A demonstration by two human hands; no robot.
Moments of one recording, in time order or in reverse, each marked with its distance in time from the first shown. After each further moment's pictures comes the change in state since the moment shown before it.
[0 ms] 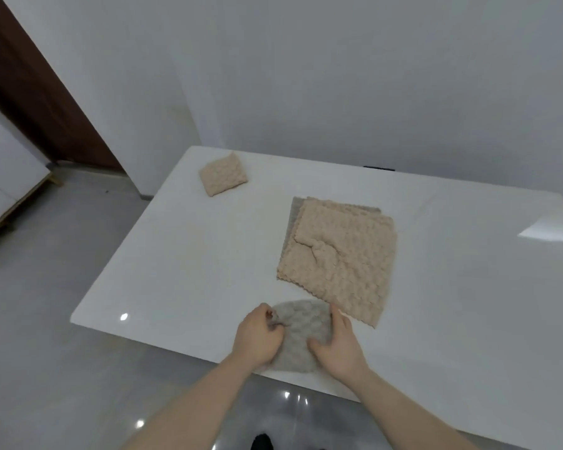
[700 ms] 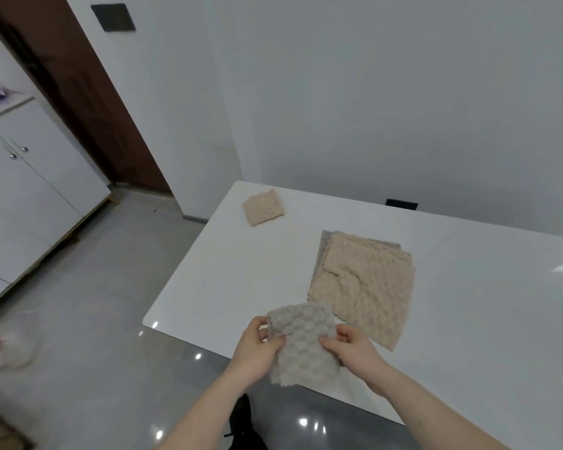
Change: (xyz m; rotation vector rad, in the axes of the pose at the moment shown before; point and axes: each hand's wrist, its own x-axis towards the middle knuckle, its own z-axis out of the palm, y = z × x) left_hand -0.108 0.028 -0.112 -0.706 0.039 -0.188; right_hand -0.068 -0.110 -0.058 0.512 -0.288 0.062
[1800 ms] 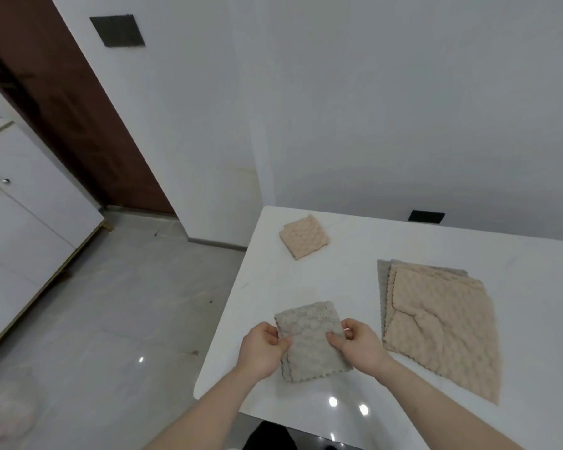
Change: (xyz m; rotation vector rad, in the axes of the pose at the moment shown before) left_hand 0.180 0.042 -0.206 0.439 0.036 0.059; right_hand 0.164 -0.107 0.164 -0.249 0.223 0.002
